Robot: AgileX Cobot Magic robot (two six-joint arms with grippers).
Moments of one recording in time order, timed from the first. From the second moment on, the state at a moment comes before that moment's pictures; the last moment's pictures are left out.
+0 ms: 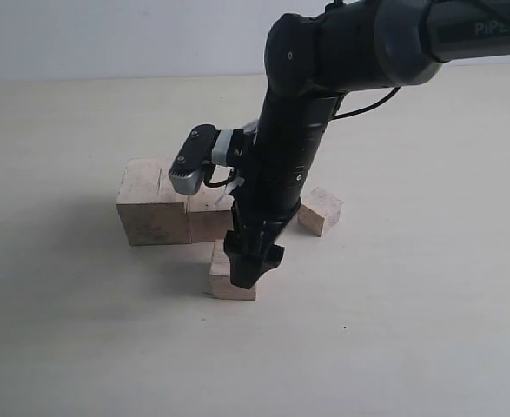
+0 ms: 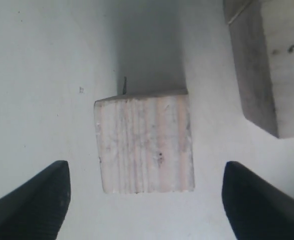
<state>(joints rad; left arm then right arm) -0.01 0.01 0.00 -0.08 0.37 0.04 0.80 2.04 -1.41 0.33 1.00 -0.86</state>
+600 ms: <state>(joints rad) -0.01 0.01 0.00 -0.08 0.37 0.04 0.80 2.09 -1.40 0.33 0.96 -0.82</state>
